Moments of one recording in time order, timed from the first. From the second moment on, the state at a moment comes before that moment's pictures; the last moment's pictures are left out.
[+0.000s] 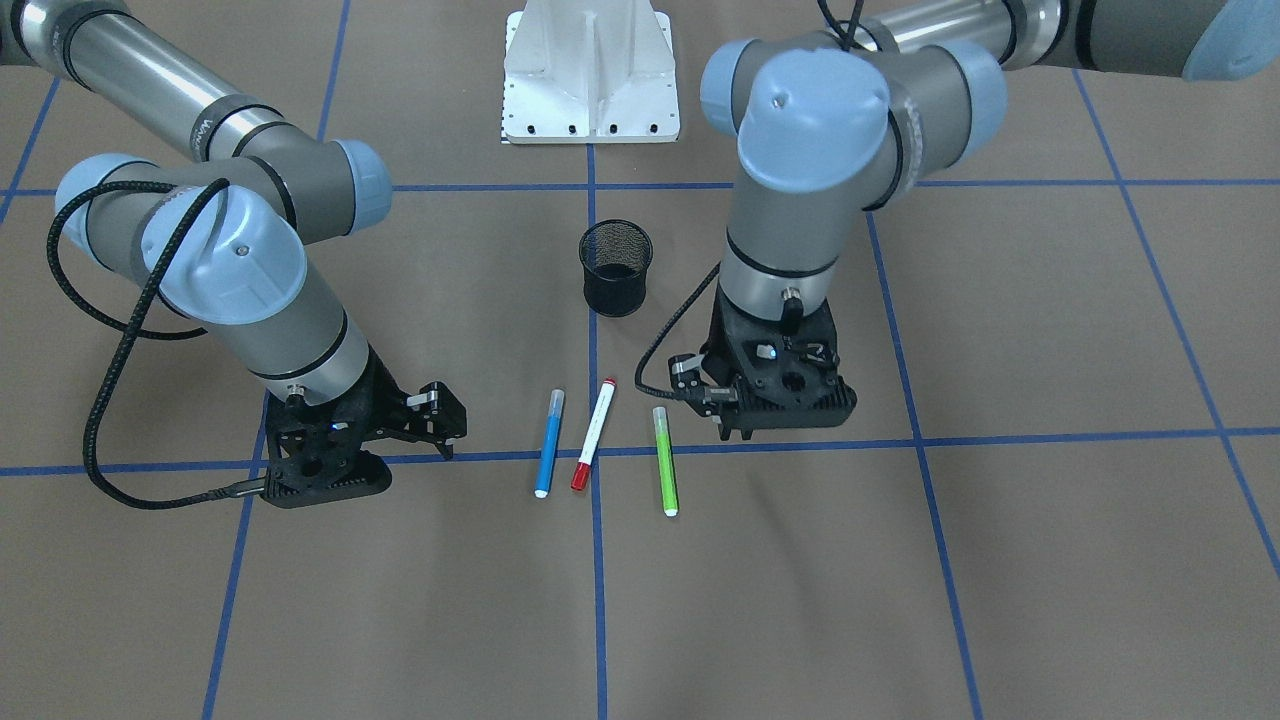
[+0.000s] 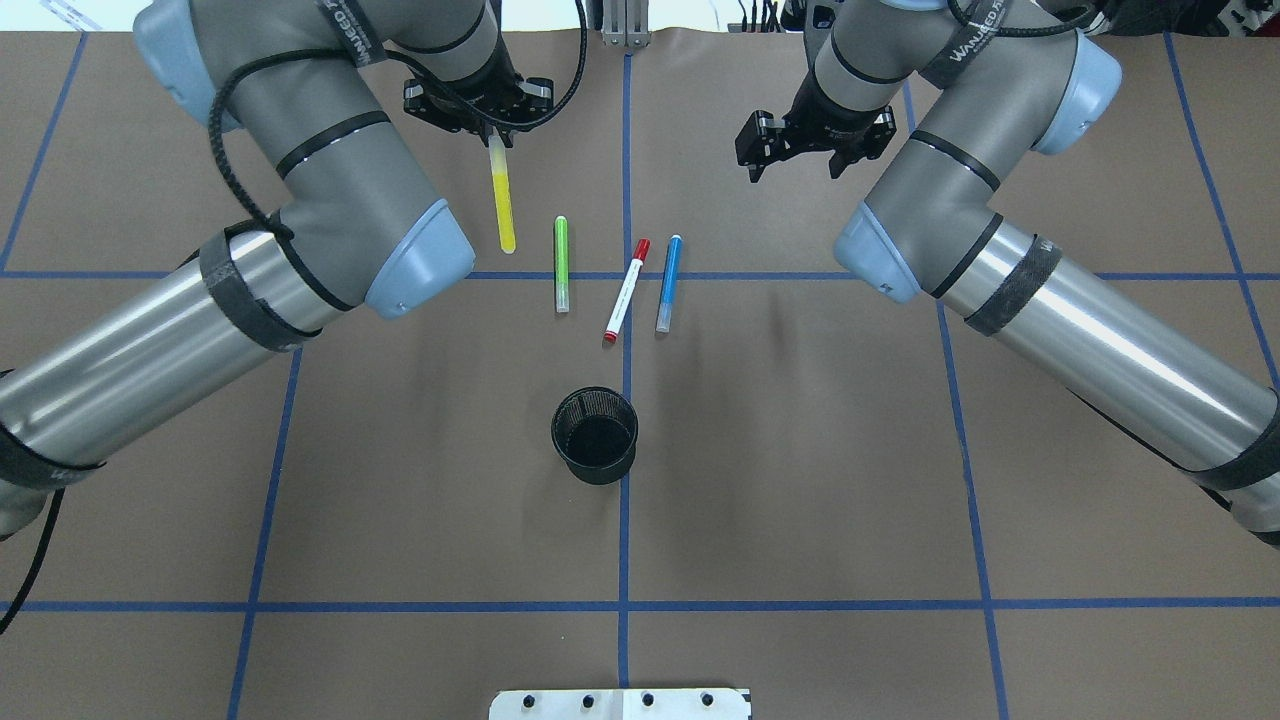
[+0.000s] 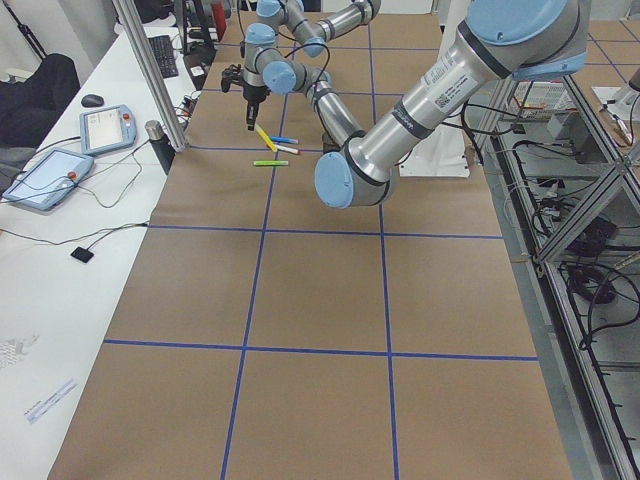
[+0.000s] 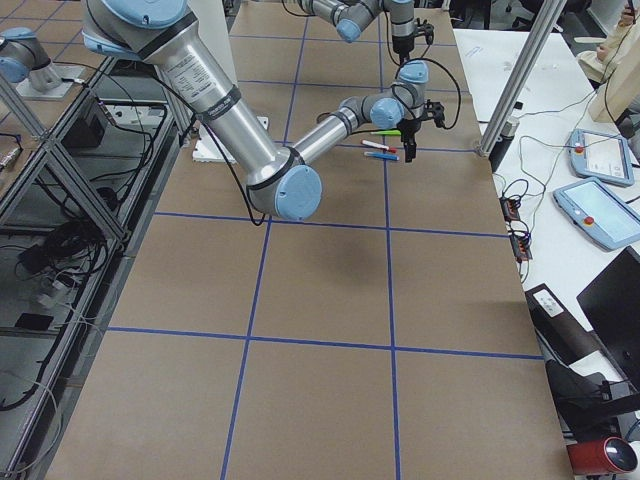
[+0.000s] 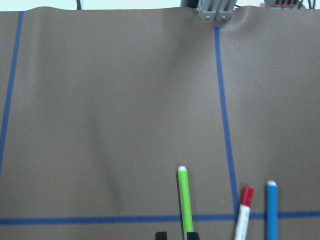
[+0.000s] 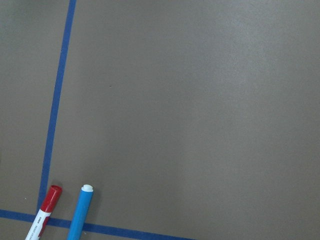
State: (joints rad) left arm -0.87 -2.51 -1.40 -1.57 -1.99 -0.99; right arm 0.88 -0.82 1.41 -1.42 2.09 0.85
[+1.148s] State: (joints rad) left arm -0.90 -2.62 -1.03 -1.58 -2.19 -0.85; right arm 0.88 -0.82 1.42 -1.42 2.09 0.85
